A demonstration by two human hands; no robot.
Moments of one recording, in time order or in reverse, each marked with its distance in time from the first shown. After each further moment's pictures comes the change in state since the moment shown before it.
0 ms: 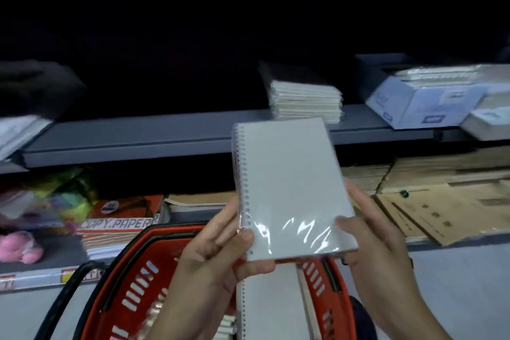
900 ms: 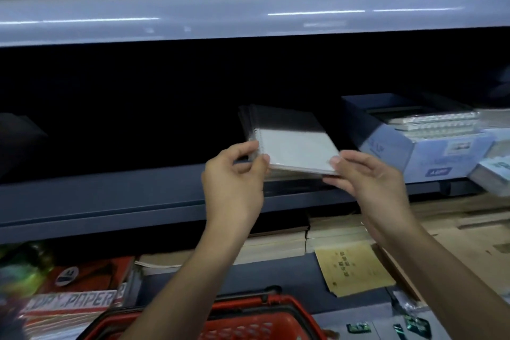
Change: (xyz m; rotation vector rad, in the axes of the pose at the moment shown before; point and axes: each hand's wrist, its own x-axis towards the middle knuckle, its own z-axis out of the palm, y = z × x) left_hand 0.192 0.048 0.093 0.660 0.311 0.420; right_hand 0.199 -0.053 -0.016 -0.138 0.119 -0.153
